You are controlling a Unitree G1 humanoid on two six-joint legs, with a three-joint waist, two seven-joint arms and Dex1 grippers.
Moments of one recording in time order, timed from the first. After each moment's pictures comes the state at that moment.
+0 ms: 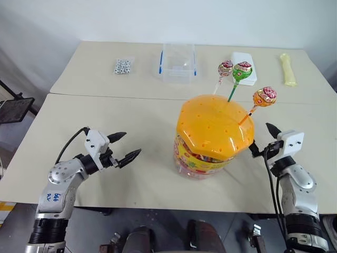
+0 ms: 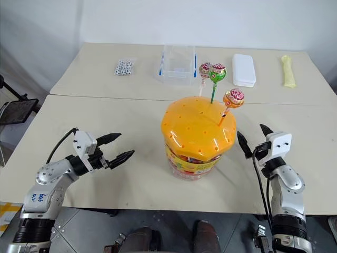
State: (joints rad) left arm -0.15 0.54 0.13 -0.06 -0.38 0.18 -0.79; right arm -0.21 -0.44 -0.31 0.29 0.33 -0.22 0.63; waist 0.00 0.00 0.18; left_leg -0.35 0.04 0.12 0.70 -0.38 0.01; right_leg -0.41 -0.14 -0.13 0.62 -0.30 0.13
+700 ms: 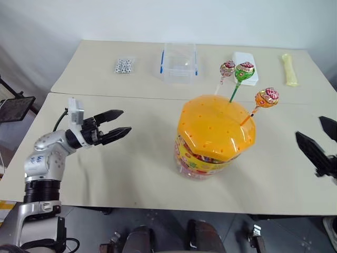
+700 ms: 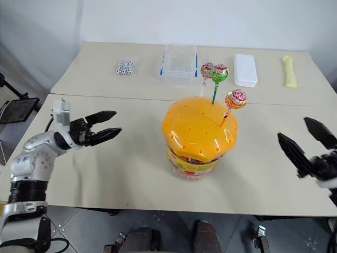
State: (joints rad) left arm -0.55 0.67 0.23 0.29 -0.67 0.44 -1.23; right arm 0.34 -0.67 -0.83 -0.46 1.03 0.22 0.84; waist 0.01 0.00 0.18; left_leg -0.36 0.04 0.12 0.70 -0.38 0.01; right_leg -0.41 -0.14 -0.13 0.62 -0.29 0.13
